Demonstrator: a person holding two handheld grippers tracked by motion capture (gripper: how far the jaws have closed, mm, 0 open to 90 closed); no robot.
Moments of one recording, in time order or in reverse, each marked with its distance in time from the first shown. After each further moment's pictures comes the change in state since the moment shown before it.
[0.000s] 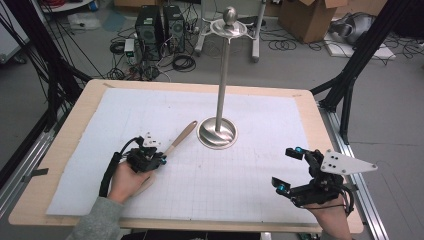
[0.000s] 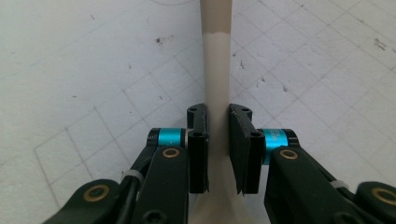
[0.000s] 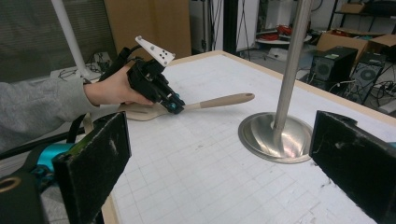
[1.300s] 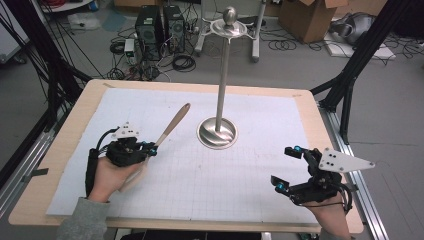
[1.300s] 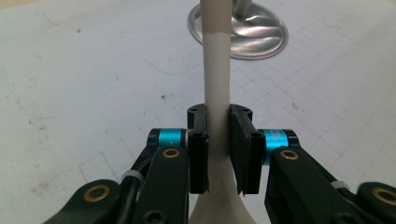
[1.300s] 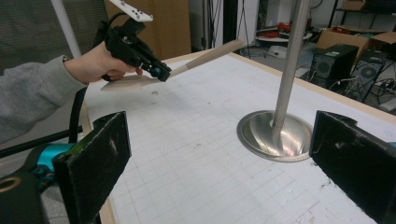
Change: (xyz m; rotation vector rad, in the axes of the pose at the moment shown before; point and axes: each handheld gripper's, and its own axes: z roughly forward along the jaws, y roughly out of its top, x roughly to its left) left arm 0.020 0.013 -0.067 -0.208 -0.132 -0.074; right arm -0.004 0.000 0.004 0.009 0.000 0.000
